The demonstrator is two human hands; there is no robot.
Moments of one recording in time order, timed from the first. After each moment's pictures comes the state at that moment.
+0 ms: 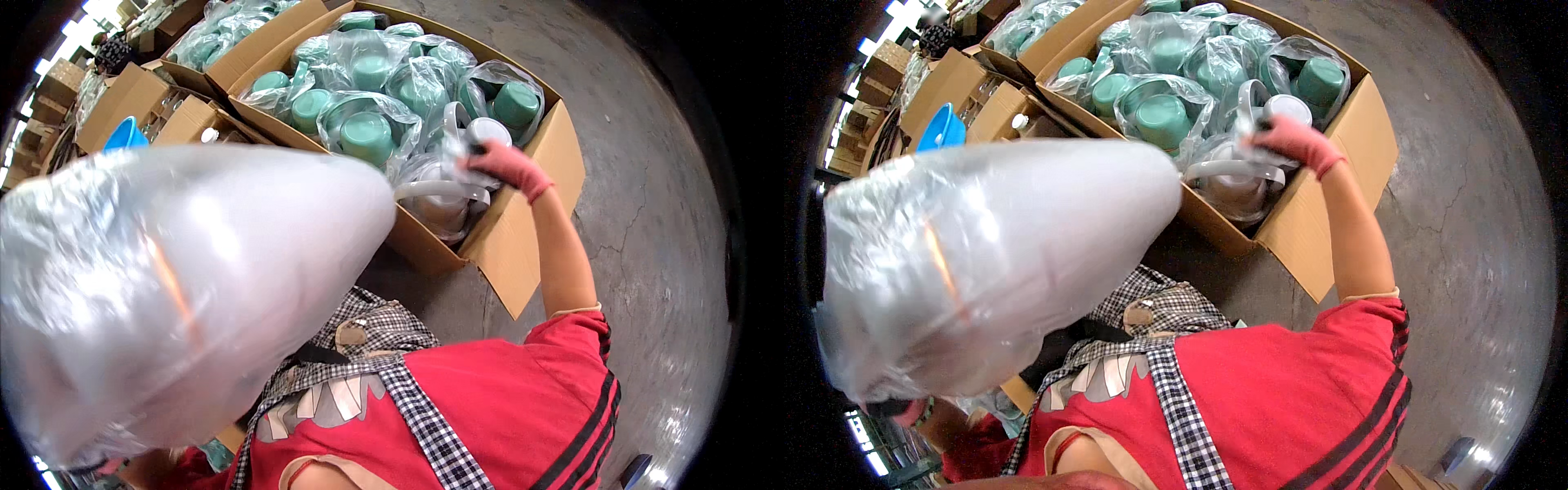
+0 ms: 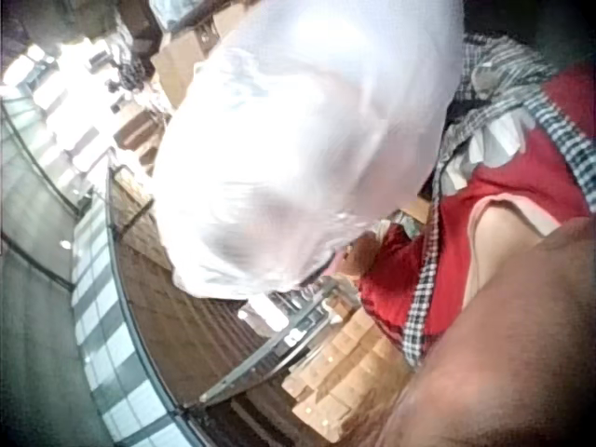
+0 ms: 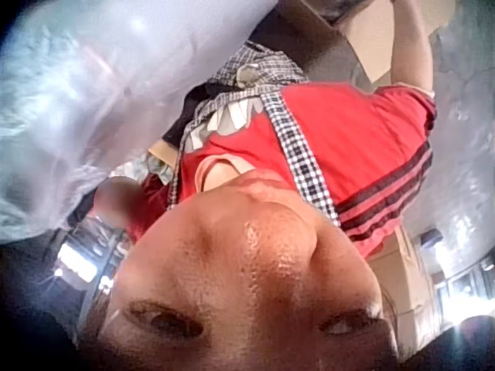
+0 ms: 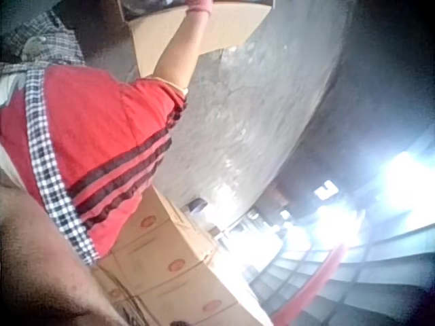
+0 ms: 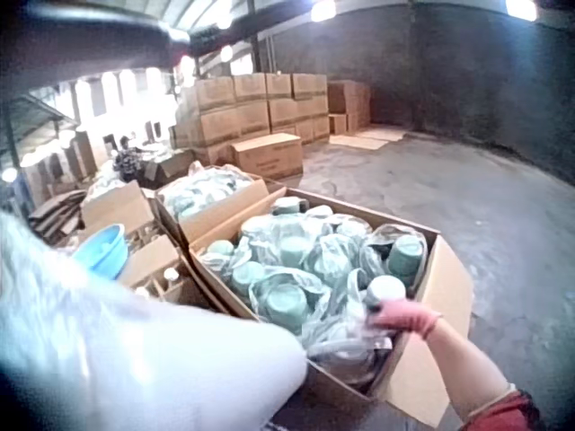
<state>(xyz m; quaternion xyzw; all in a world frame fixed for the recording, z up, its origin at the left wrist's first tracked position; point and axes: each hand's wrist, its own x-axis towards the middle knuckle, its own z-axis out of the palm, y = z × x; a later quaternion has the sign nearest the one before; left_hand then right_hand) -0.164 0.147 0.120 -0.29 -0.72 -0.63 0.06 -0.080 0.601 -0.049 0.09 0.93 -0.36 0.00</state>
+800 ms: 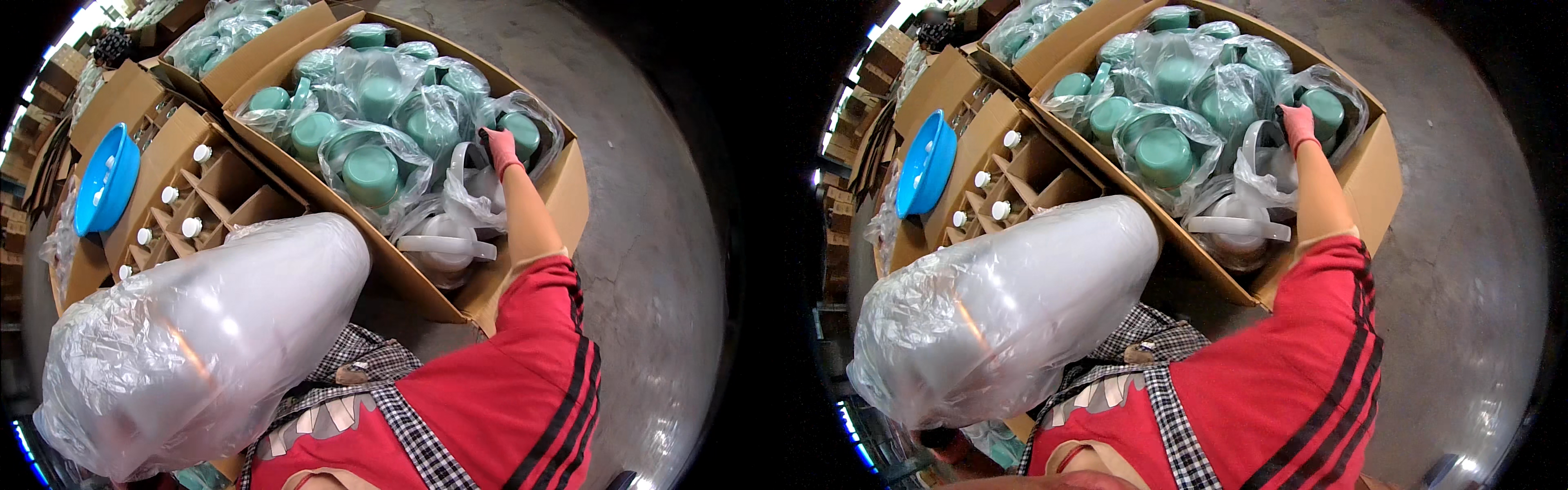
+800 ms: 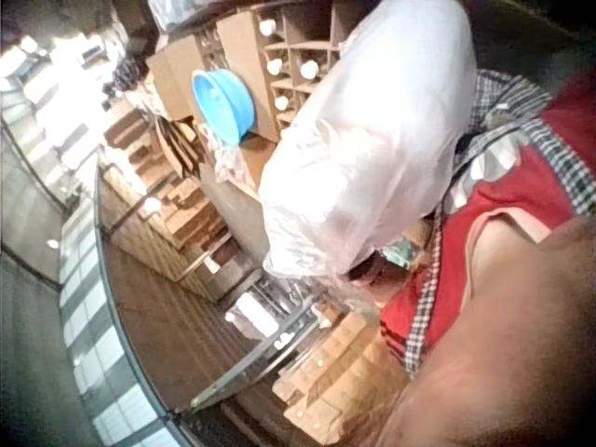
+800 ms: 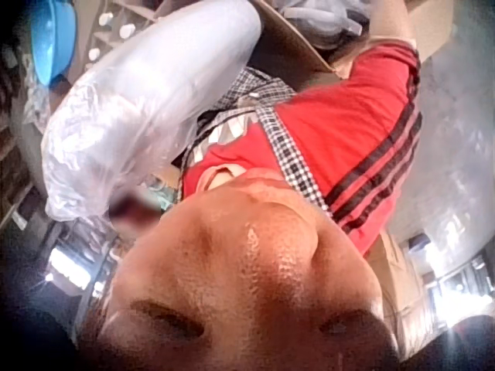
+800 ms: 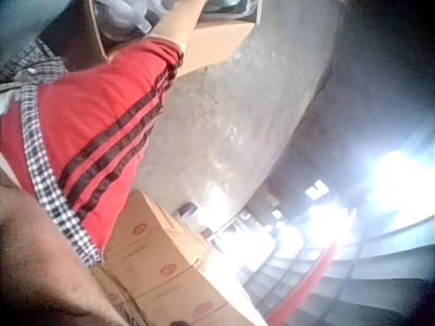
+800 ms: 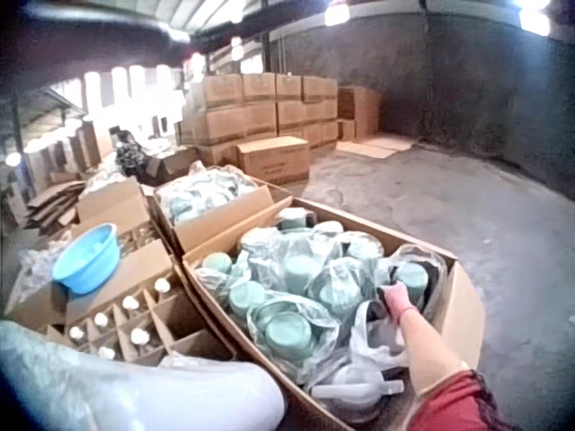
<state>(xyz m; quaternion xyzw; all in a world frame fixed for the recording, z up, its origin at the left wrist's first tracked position) -0.011 -0.084 0.105 0.11 0.07 -0.86 -0.49 -0.216 0.744 -0.177 0.40 0.73 -0.50 -0.23</state>
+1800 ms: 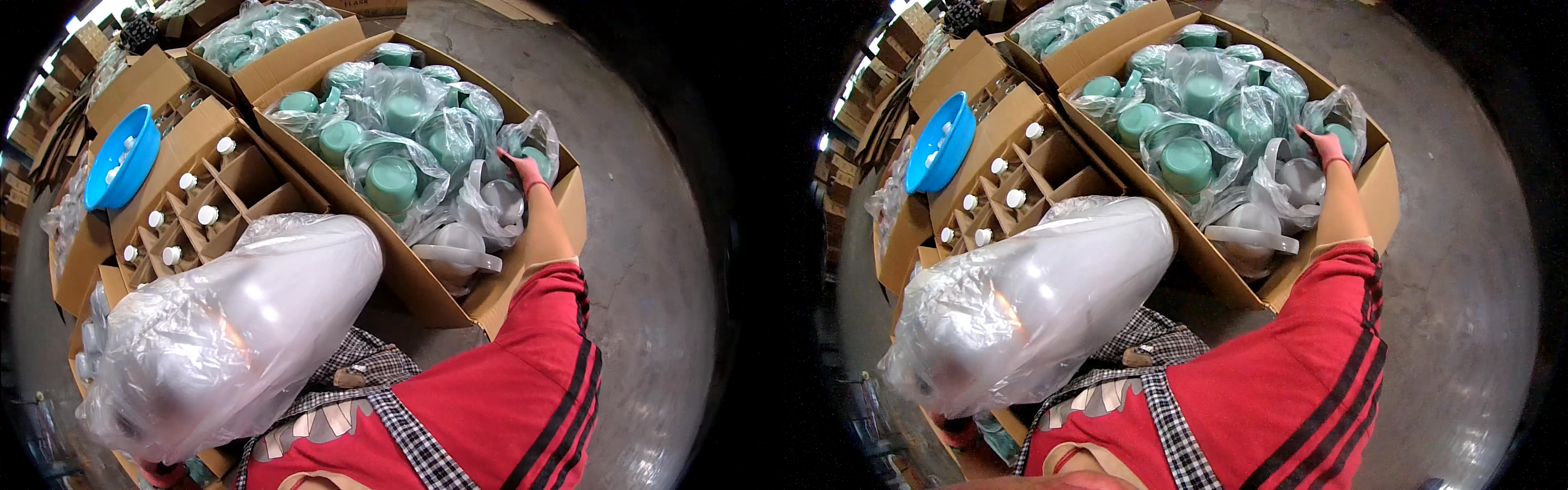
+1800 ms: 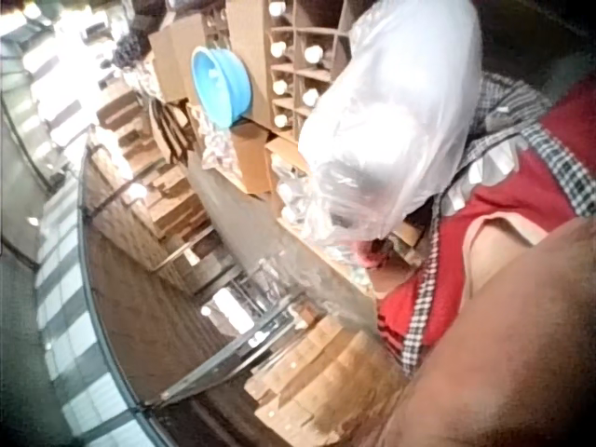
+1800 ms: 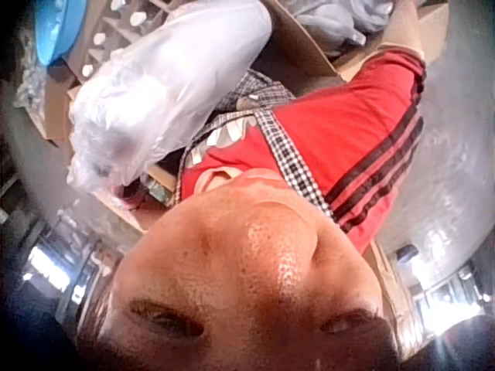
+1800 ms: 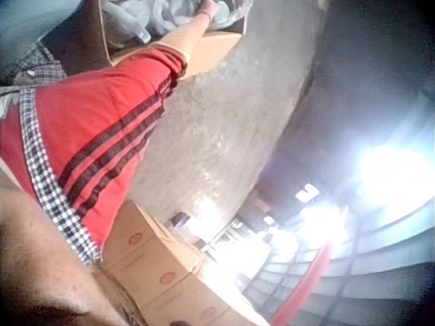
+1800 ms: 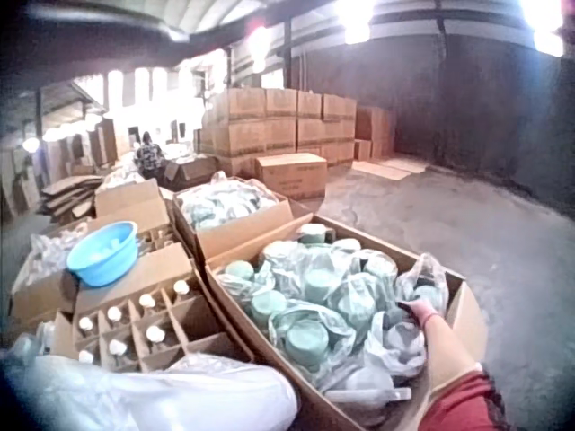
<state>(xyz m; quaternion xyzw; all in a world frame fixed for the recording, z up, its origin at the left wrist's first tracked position) 0.000 -0.077 0.055 0.20 -0.97 -0.15 -0.04 -0.174 0.730 -0.104 0.42 0.77 -0.47 -0.07</state>
